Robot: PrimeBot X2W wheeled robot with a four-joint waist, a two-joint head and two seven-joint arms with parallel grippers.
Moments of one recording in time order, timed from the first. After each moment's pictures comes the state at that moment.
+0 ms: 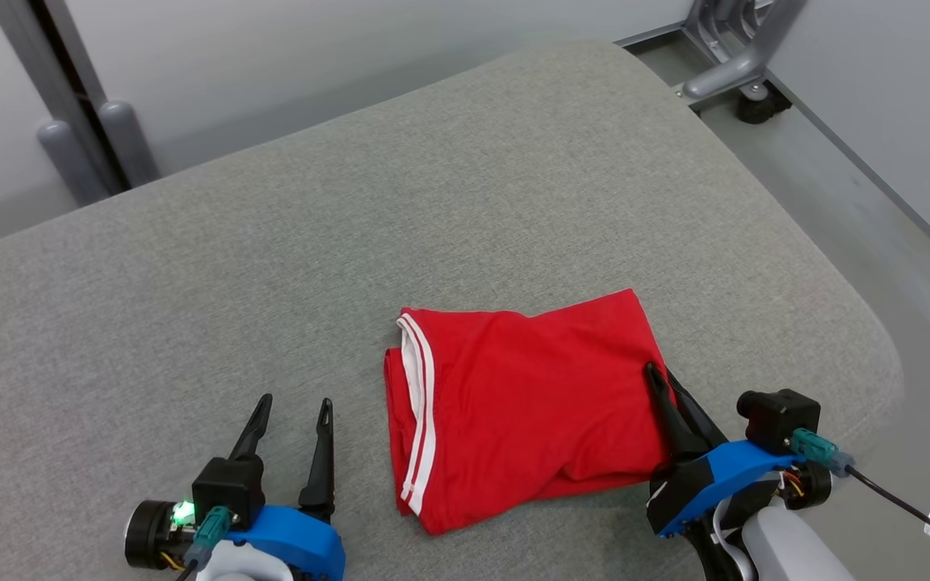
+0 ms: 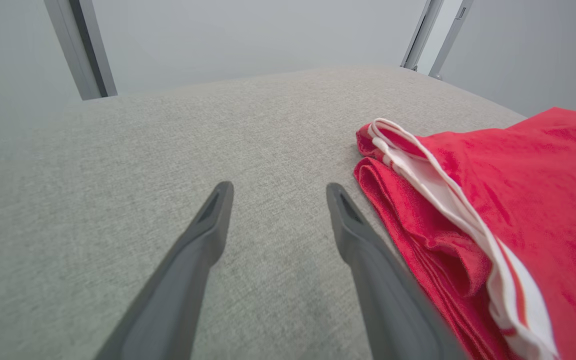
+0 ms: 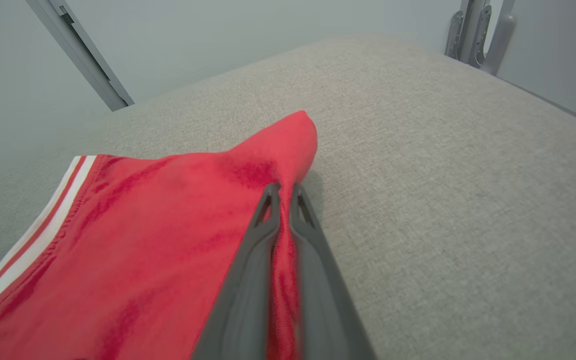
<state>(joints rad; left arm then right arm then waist) -0.12 0.05 -0.16 0.44 -0.10 -0.06 -0.26 -0.34 -0.05 0.22 0.64 0.38 0.13 -0.26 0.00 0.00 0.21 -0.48</state>
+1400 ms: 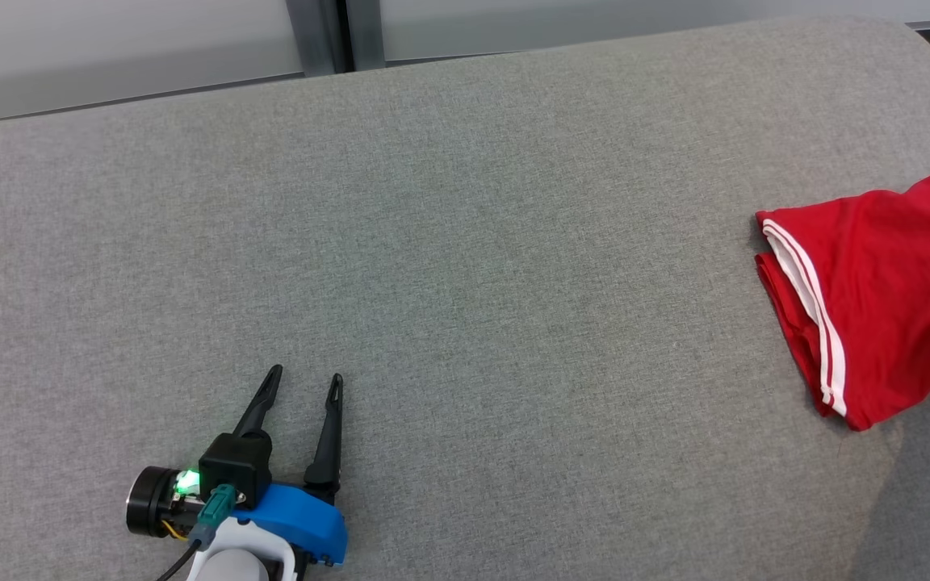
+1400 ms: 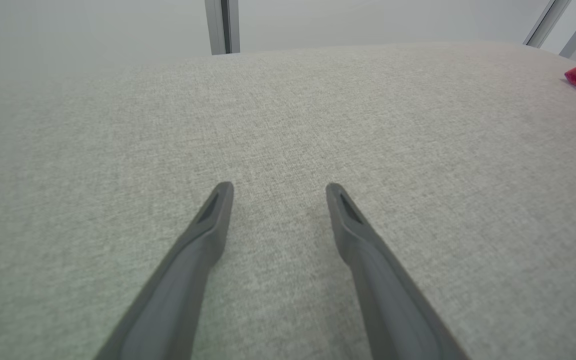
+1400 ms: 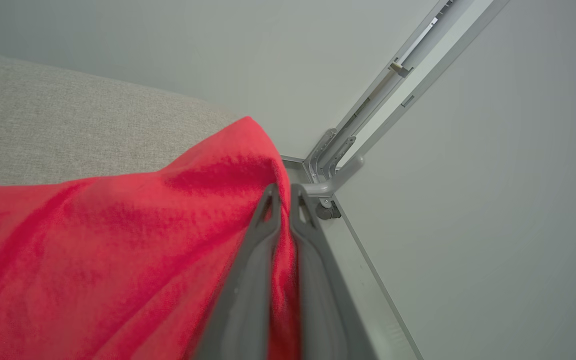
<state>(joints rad) -0.17 0.06 -0.16 0.43 -0.05 -0.10 -0.26 -0.67 -0.36 -0.44 0.85 -0.37 0.13 -0.26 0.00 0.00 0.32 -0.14</state>
